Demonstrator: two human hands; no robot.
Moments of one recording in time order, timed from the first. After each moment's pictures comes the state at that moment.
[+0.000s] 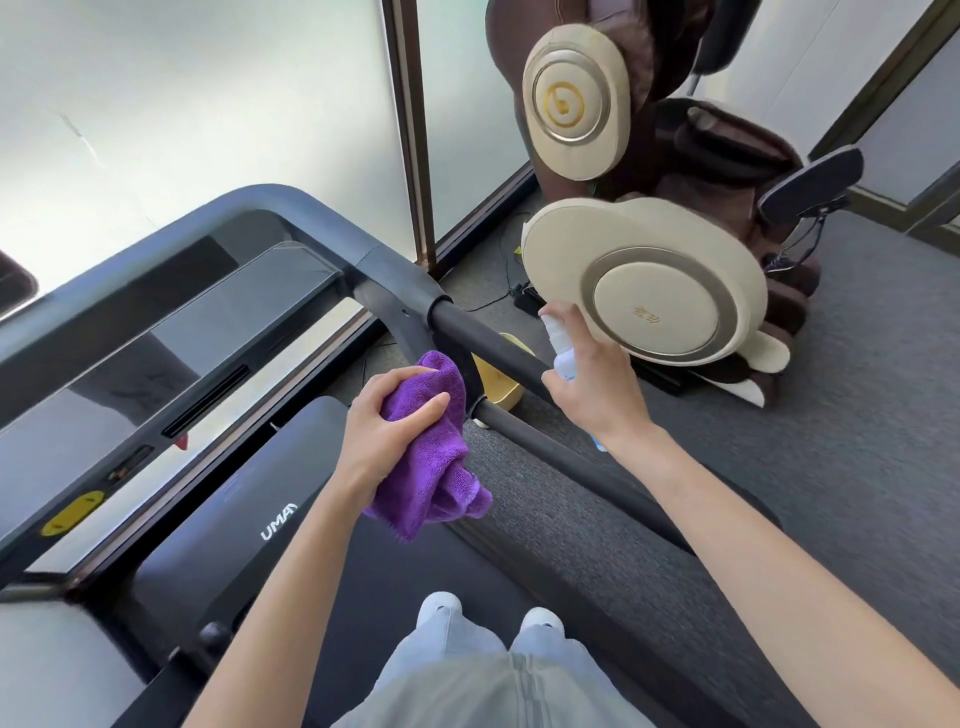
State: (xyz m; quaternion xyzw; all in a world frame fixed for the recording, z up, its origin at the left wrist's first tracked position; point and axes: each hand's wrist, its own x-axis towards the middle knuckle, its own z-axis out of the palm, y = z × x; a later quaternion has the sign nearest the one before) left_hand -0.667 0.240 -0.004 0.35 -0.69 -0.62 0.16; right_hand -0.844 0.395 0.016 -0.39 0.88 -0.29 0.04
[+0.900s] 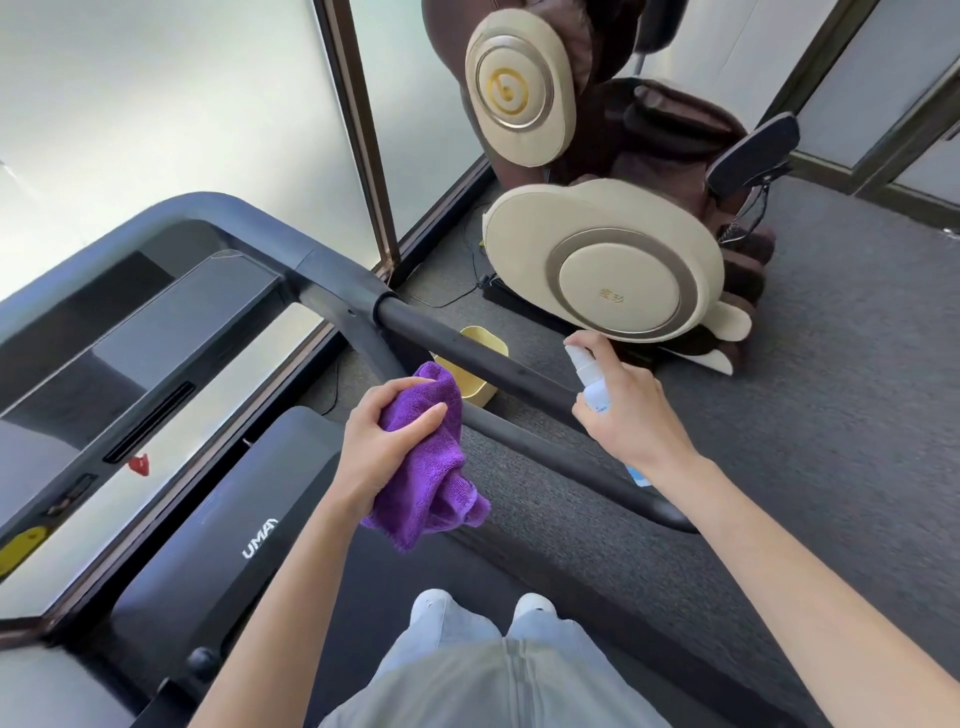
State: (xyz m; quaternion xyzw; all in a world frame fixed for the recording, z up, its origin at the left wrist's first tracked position) left_hand -0.686 0.276 -0.014 0.32 -0.70 -0.62 0.12; right_hand -0.842 0.486 0.019 -0.31 0.90 -0.28 0.10
